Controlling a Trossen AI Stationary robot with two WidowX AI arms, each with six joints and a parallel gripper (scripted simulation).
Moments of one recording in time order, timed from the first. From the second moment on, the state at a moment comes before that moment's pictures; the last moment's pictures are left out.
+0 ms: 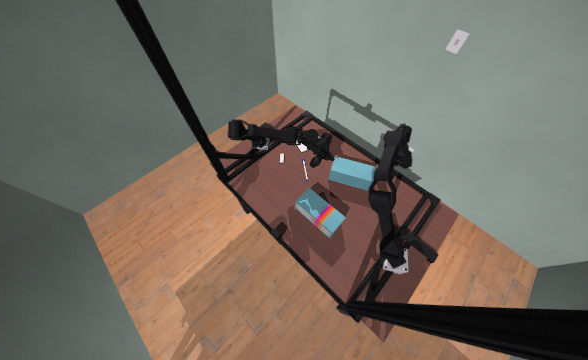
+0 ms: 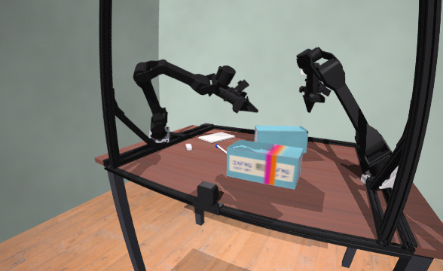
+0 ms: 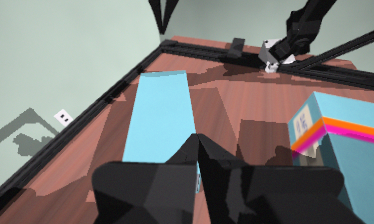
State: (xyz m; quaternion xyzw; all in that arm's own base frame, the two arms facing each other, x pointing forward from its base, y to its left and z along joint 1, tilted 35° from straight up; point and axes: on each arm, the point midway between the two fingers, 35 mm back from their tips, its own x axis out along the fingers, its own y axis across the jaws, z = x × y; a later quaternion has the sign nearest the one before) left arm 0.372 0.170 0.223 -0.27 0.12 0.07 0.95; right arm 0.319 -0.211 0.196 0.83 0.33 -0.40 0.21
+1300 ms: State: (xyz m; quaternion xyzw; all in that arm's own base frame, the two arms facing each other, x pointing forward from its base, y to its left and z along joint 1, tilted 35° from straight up) left arm 0.390 0.127 0.089 -0.32 0.14 0.10 0.93; right arm 0.362 -0.170 0.197 0.81 0.37 -0.40 0.20
